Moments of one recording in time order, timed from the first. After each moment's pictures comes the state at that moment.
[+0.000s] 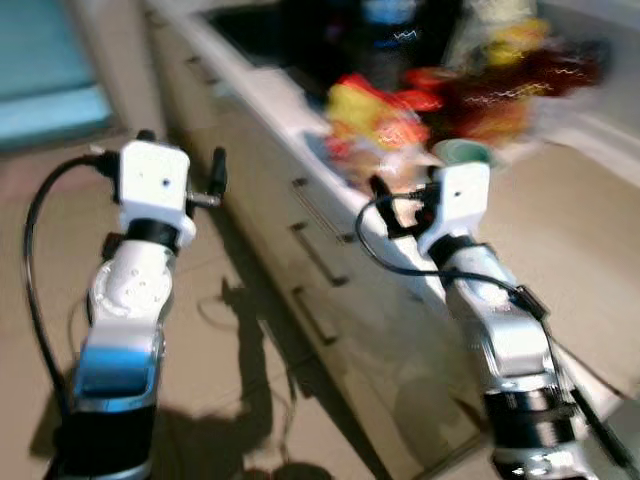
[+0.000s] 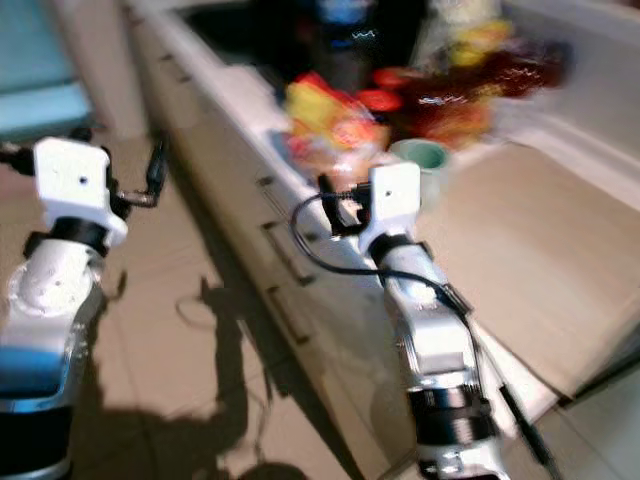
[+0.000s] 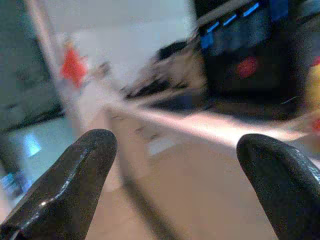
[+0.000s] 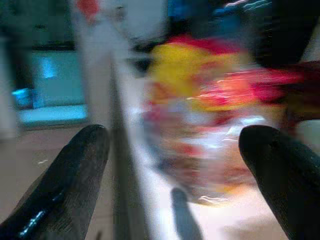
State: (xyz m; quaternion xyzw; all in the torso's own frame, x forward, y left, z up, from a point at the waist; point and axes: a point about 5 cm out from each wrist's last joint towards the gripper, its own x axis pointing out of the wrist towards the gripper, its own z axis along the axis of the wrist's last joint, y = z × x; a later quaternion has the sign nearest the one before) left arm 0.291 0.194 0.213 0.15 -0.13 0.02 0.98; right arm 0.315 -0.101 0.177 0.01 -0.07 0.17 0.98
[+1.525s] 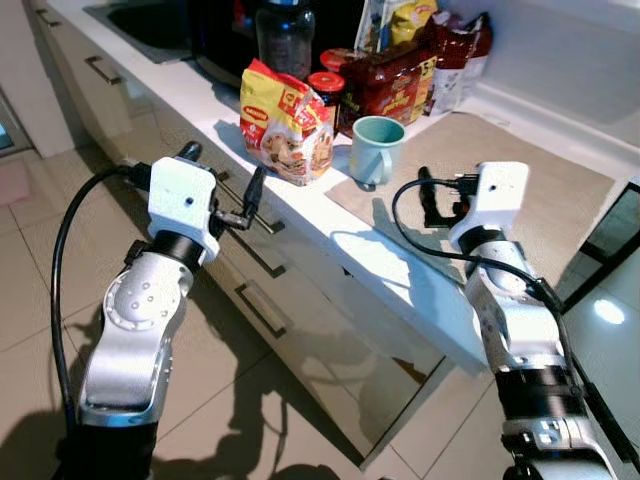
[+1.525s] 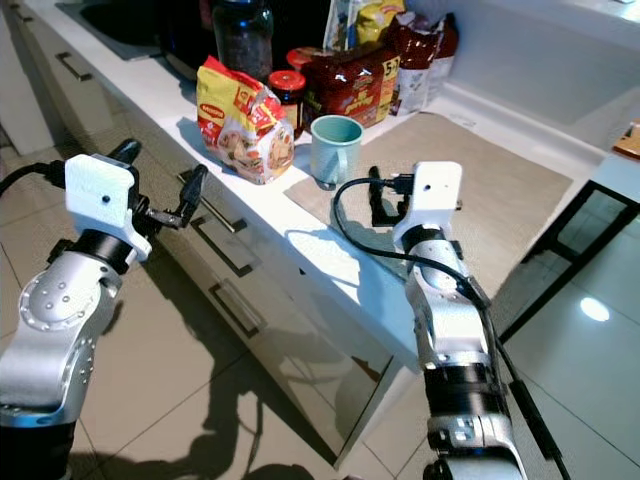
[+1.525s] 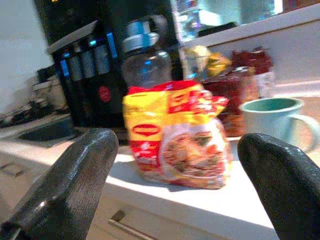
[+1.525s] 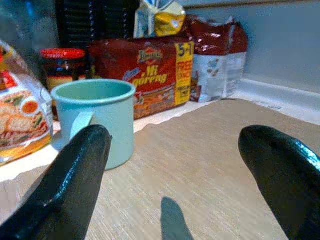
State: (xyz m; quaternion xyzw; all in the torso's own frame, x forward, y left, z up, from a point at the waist) left arm 0.281 0.161 0.208 0.12 -0.14 -0.13 0.97; right arm 0.348 -0.154 0.162 -0.01 -0.06 0.04 1.00
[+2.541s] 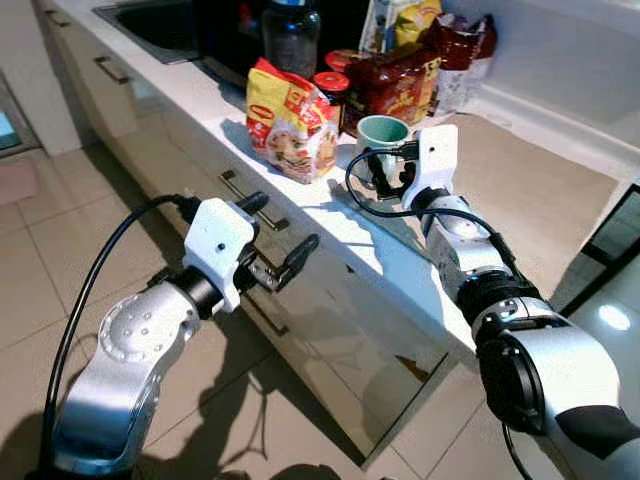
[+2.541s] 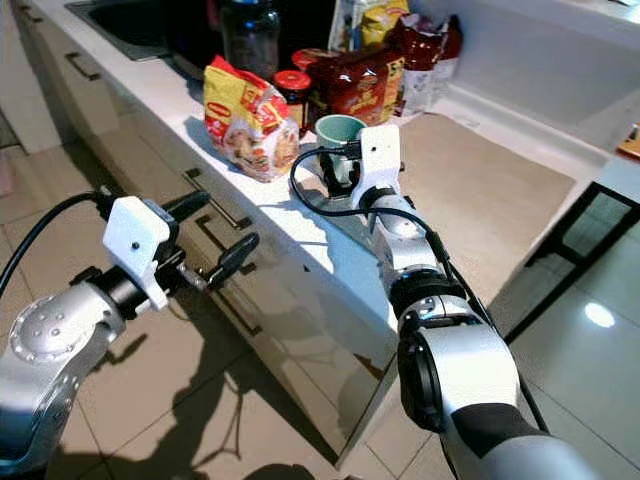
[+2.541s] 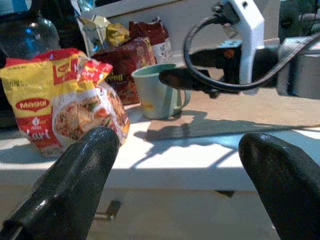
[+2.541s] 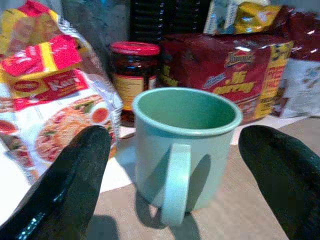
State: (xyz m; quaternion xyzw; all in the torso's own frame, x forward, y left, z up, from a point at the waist) left arm 0.247 0.139 0.192 0.12 -0.05 -0.32 0.94; right arm 0.400 -0.116 0.171 -0.02 -0.04 0.12 0.99
